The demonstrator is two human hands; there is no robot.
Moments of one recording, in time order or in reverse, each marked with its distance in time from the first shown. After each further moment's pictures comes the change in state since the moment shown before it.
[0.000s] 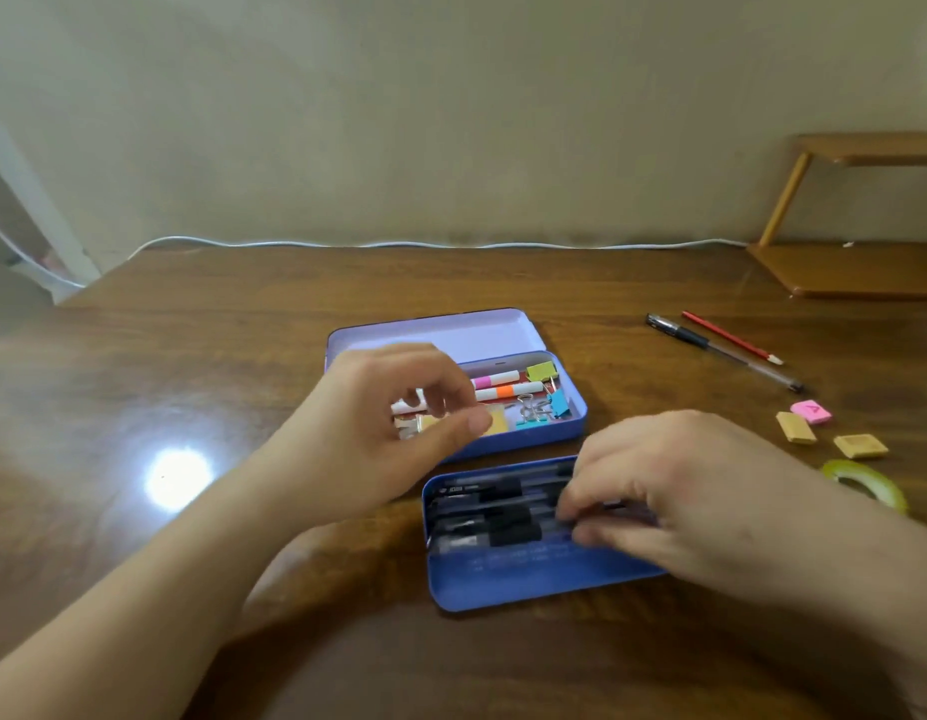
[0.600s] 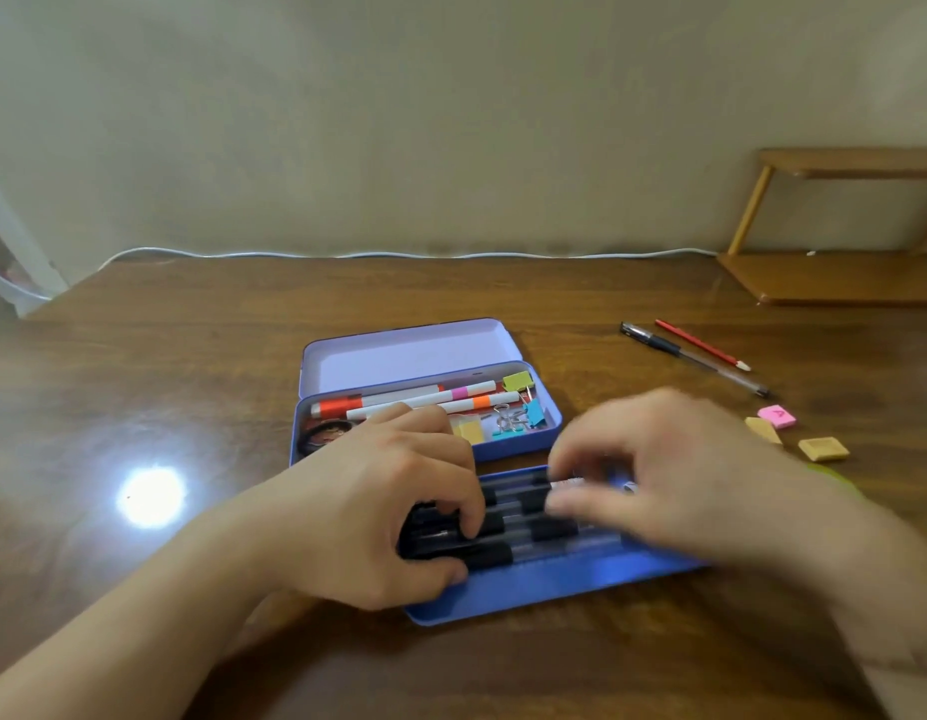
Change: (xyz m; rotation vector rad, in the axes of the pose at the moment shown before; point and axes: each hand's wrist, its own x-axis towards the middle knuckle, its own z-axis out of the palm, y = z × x) left_hand -0.005 0.009 0.008 0.272 -0.474 0.195; right_hand 0.004 0.014 -0.004 0.061 0.083 0.210
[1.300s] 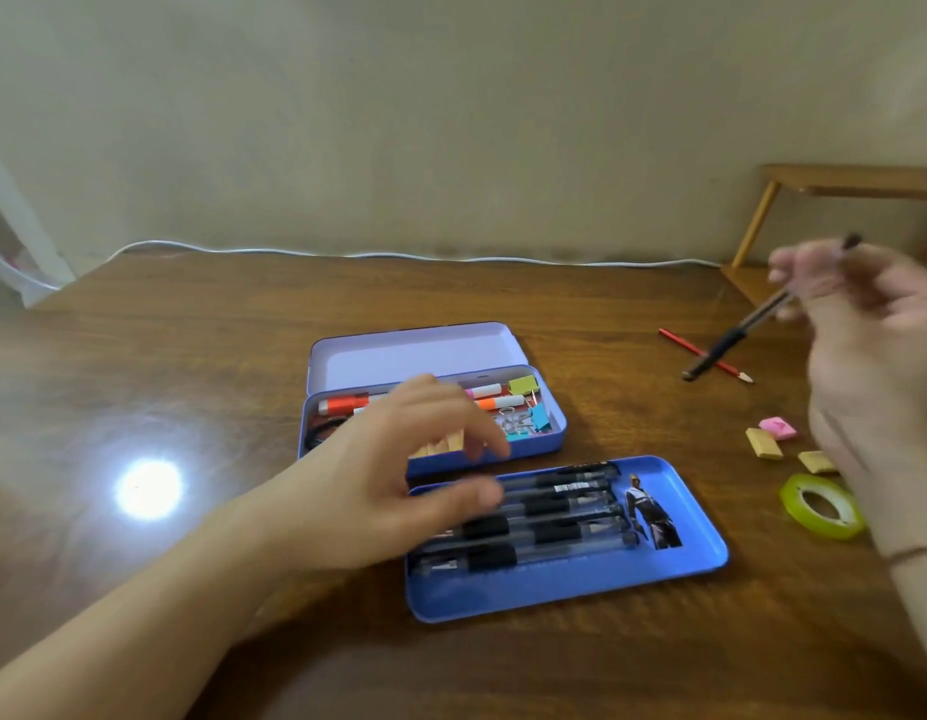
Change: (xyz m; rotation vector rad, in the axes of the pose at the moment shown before) left_hand 0.002 -0.001 0.003 -0.325 0.297 -0.099; right_hand 0.006 0.083 -0.022 0.804 1.139 0.149
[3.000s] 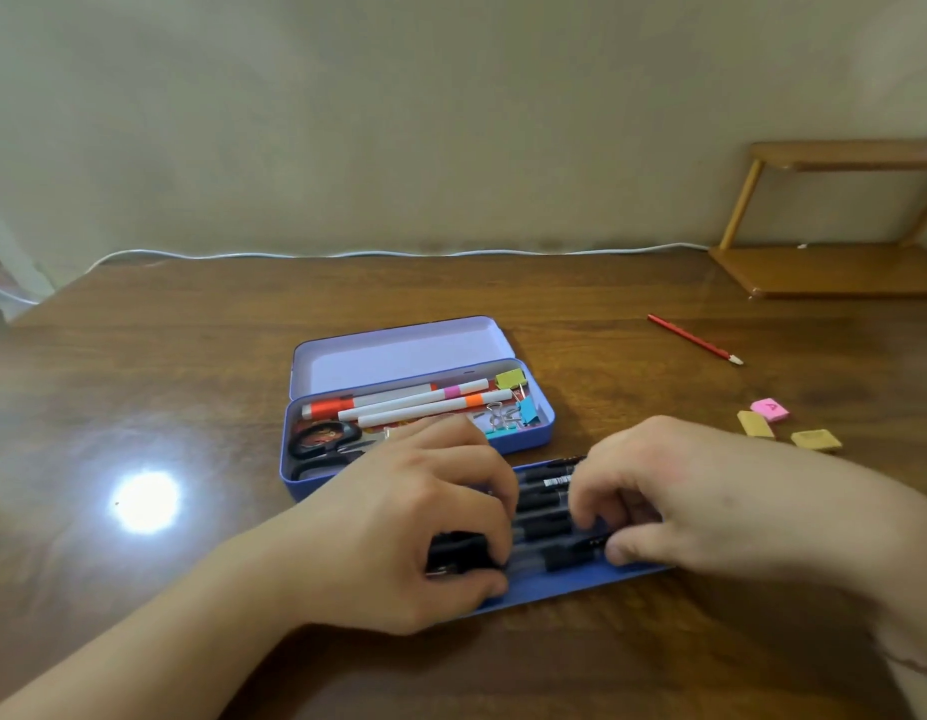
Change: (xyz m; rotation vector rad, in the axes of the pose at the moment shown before) left_hand 0.001 0.011 0.018 0.203 -0.194 0.221; right_hand -0.054 -0.044 0.026 -0.834 -1.445 0.042
